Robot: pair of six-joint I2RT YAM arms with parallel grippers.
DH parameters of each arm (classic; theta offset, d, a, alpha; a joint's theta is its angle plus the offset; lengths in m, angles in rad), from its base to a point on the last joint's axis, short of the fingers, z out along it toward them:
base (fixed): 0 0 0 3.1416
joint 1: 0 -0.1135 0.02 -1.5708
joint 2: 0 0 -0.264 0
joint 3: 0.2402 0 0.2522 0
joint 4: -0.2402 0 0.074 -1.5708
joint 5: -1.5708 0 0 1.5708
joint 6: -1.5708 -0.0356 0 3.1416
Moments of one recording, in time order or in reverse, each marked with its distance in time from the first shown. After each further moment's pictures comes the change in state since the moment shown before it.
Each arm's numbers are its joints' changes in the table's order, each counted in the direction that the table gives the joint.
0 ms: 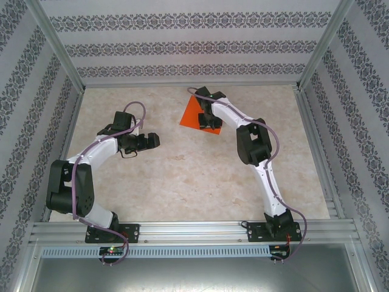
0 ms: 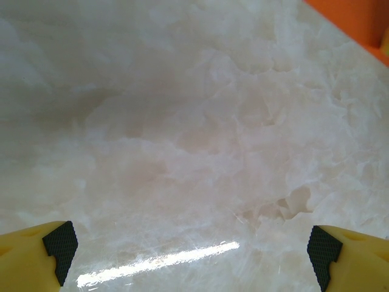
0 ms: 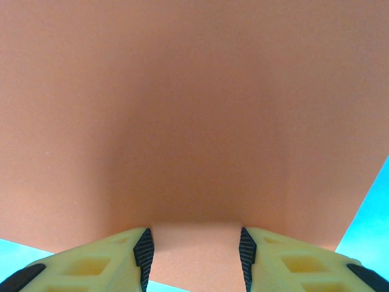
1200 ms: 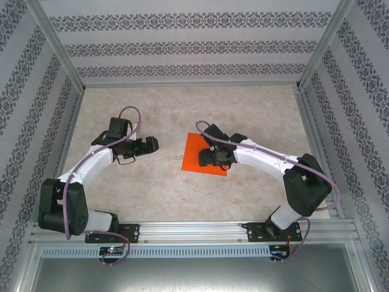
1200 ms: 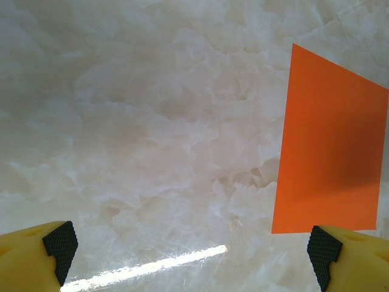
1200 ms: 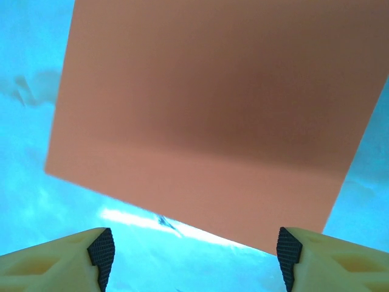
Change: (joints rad) left arm 0.011 0.170 -0.102 -0.011 -0.029 0.041; right arm -0.250 0.850 -1.026 0.354 0.051 -0.231
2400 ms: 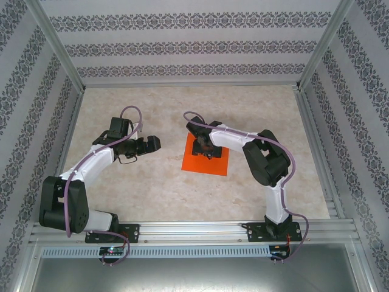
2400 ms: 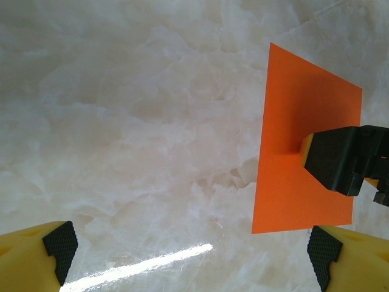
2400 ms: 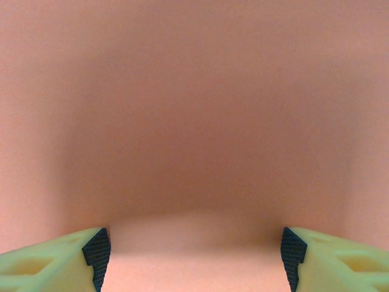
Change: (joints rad) left arm 0.002 -0.020 -0.002 0.042 -0.062 0.022; right arm 0.047 -0.439 0.325 -0.069 -0.110 -0.147
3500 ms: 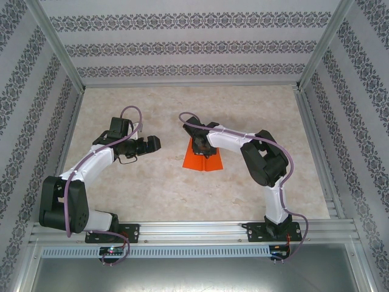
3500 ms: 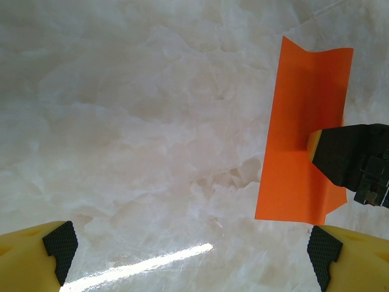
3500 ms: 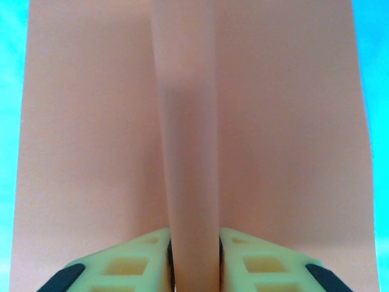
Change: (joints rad) left arm 0.001 0.000 0.000 0.000 0.000 0.000; right arm -0.028 -0.010 0.013 0.059 -0.034 0.054
